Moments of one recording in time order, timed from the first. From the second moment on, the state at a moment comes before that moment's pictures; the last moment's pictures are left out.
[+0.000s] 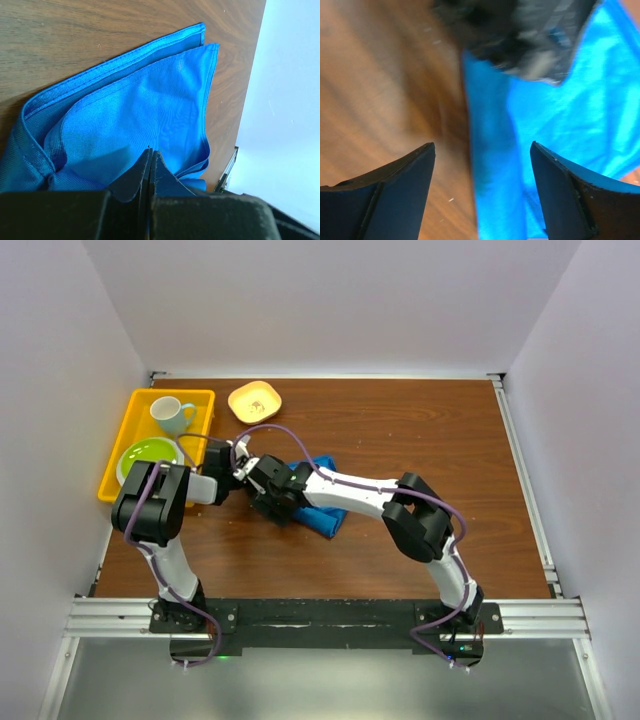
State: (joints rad) left arm -0.13 1.85 0.70 0.44 0.71 -0.82; right arm 1.04 2.14 1.69 -0.63 0.21 -0.02
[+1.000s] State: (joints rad) left arm -0.11 1.65 0.94 -0.09 0.47 -0.62; right arm 0.75 2.17 1.54 -0.37 -0.44 0.12
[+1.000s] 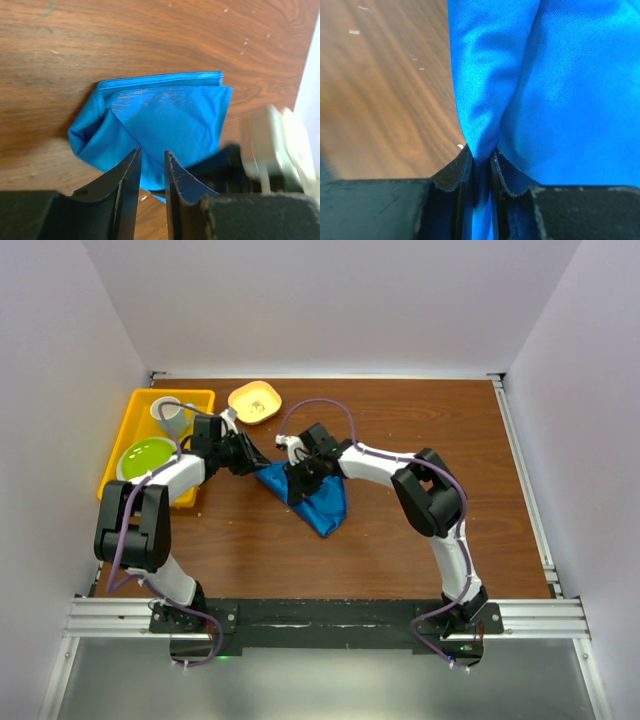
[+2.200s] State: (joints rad) left arm -0.20 1.91 0.67 0.68 0.65 -0.94; right arm 0.60 2.28 1.60 -0.51 -0.94 0.31
